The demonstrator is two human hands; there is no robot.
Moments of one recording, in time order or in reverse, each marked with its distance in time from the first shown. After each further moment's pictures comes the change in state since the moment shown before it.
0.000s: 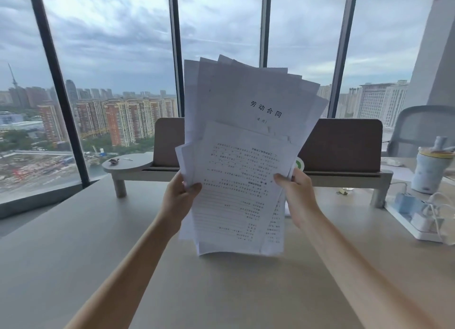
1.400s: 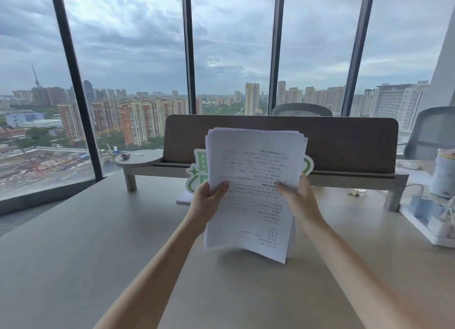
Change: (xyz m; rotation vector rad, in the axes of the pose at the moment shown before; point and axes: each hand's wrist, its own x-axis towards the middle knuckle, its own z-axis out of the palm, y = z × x) left_hand -0.001 -0.031 0.036 -0.040 -0.077 0.041; right_hand -0.003 0.030 -0.001 -0.060 -0.090 -0.091
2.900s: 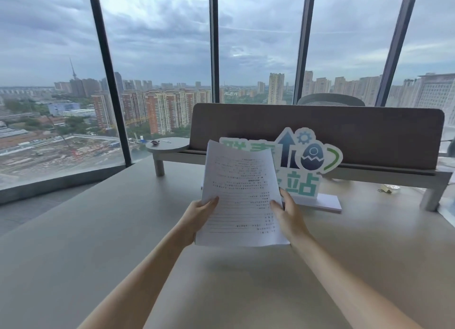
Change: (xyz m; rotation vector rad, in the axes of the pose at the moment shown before) left_hand -0.043 -0.045 -0.078 0.013 0.005 -0.441; right_hand -0.031 0.064 0.061 -0.093 -0.162 0.171
